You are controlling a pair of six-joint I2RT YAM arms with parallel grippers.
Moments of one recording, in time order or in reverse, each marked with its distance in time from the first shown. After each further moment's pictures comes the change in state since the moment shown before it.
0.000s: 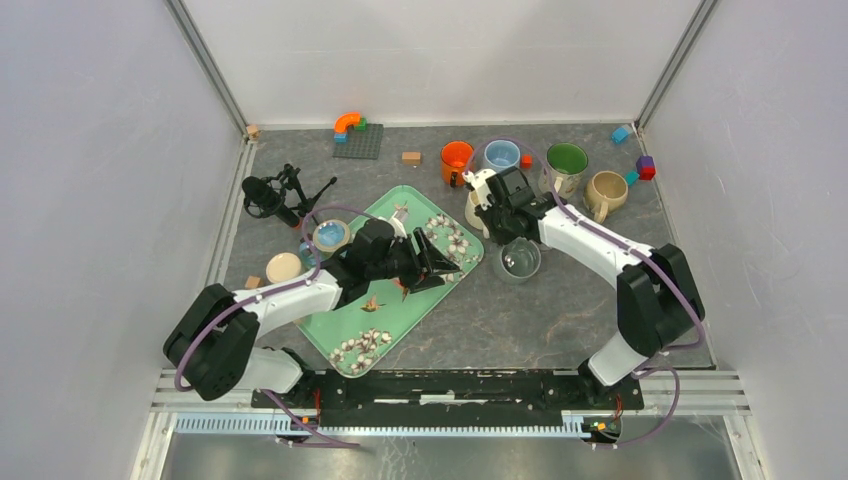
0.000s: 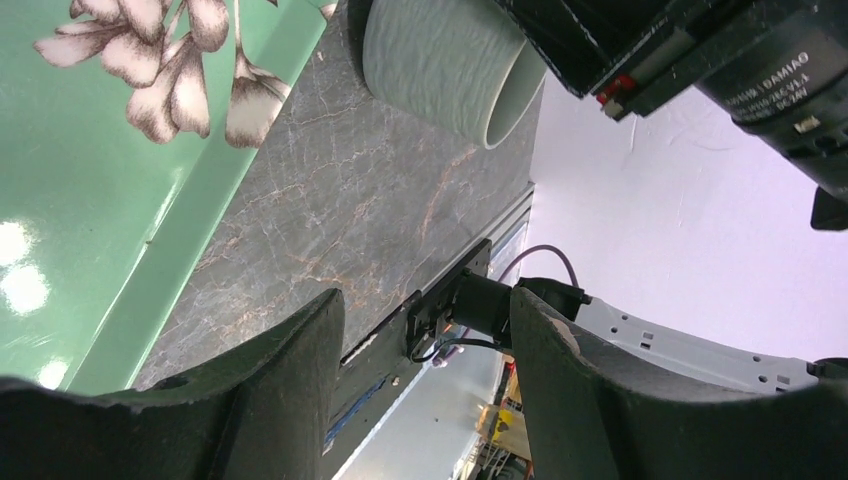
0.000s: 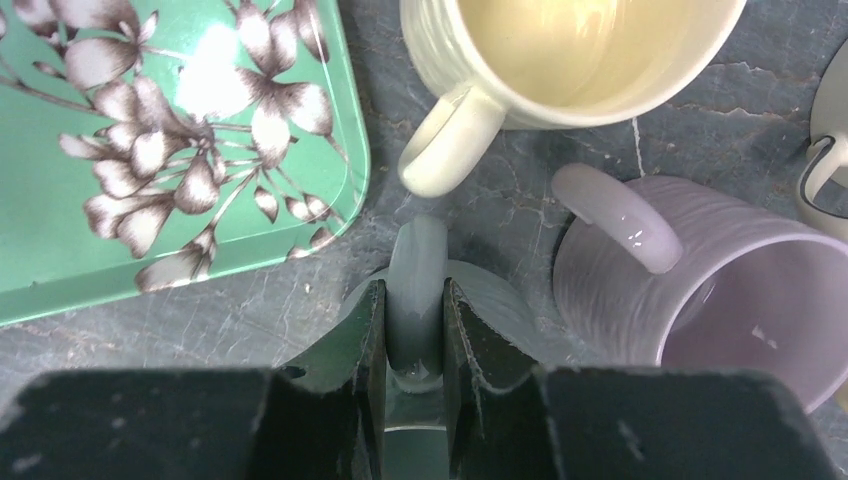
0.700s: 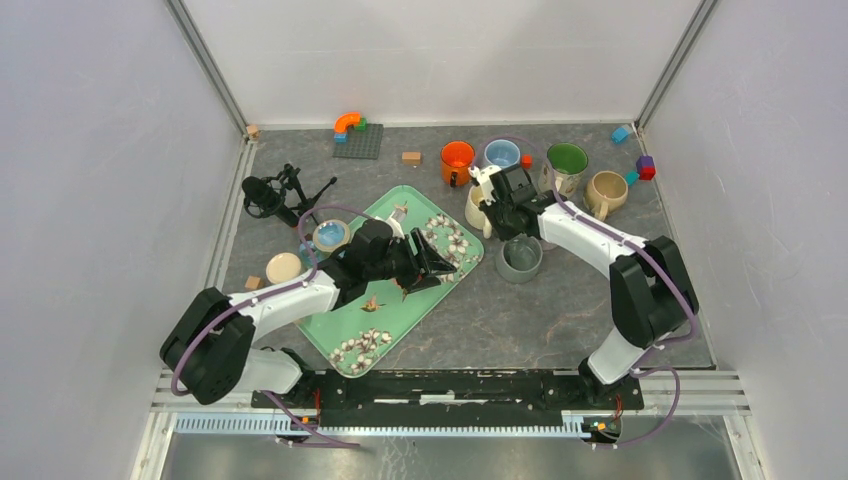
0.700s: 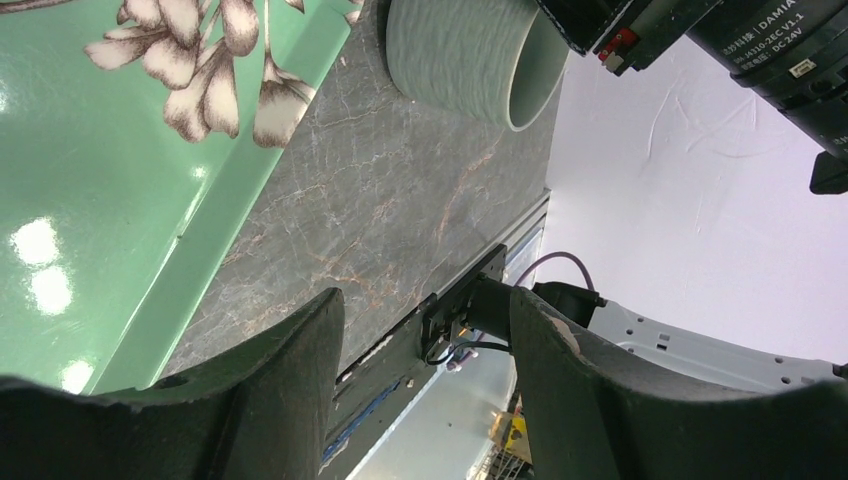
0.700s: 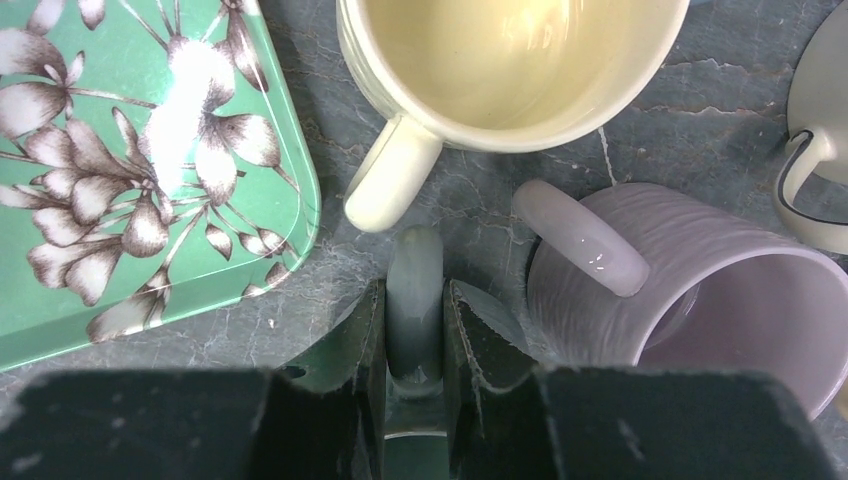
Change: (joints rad) left arm 0.005 -0.025 -0.002 -0.047 -0.027 0.029; right arm -0.049 0.054 0.000 0.066 0.018 0.010
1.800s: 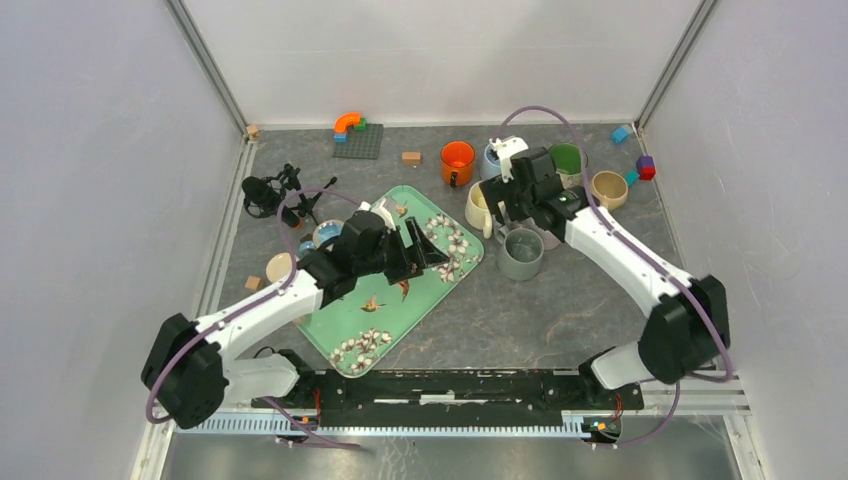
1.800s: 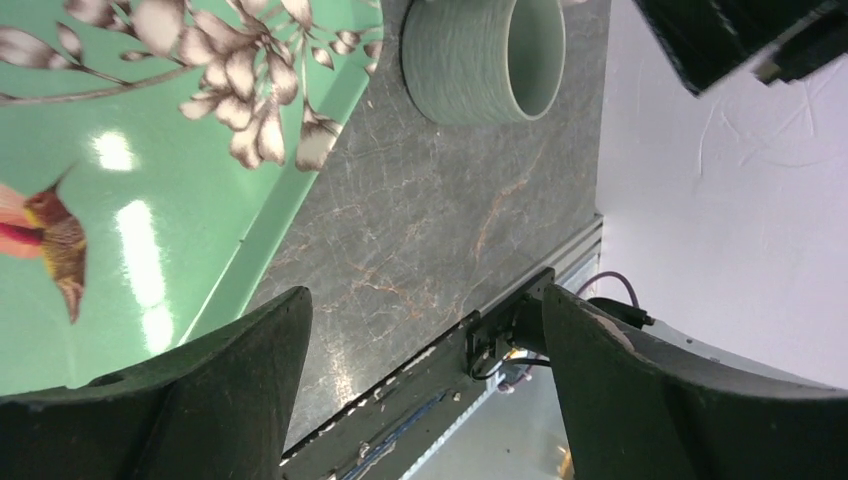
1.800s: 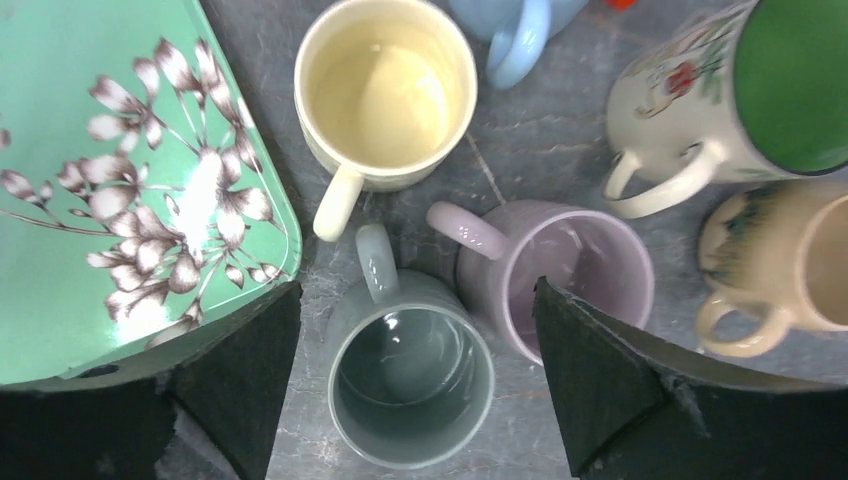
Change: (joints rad) left arm 0.000 -0.124 0.095 -0.245 -0.115 0.150; right arm -0.015 -0.160 0.051 -0.027 0.083 0.049
